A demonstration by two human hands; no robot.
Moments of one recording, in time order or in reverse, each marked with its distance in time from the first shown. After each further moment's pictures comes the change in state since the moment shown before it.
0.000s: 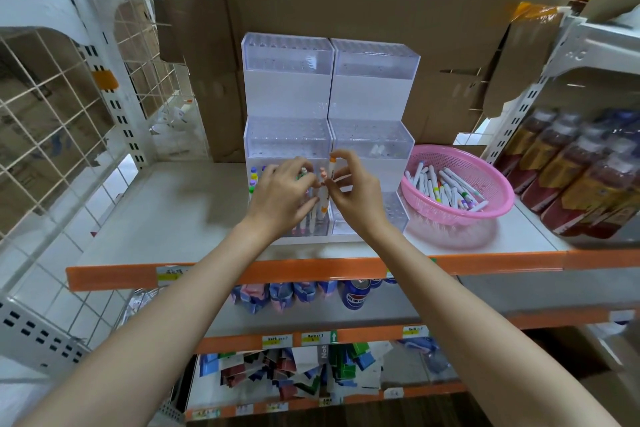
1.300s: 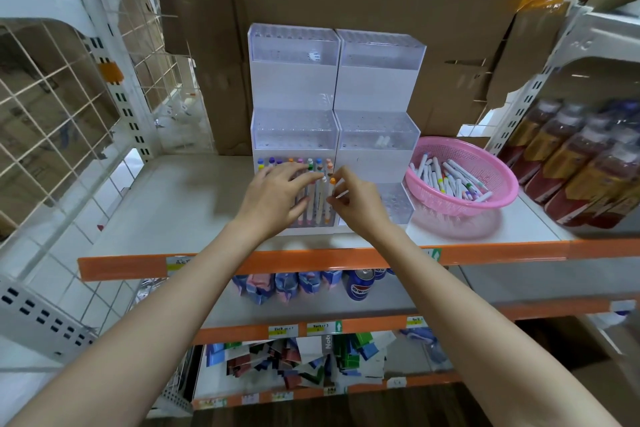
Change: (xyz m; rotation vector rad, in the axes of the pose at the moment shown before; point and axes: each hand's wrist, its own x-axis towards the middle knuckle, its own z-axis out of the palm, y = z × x) left_hand -0.023 -0.016 -0.004 -0.001 -0.136 -0.047; right_hand -0.017 0.015 0.011 -0.192 -0.220 0.110
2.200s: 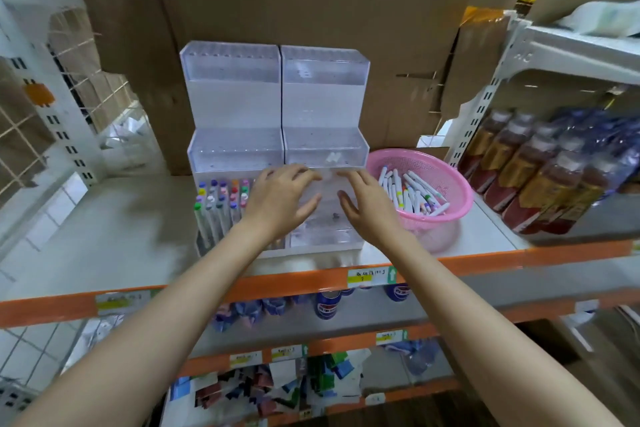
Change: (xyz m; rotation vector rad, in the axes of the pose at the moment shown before) left_hand 0.072 0.065 0.019 -0.029 -0.008 -0.012; right_hand 0.004 0.062 -0.078 -0.255 0.146 -0.144
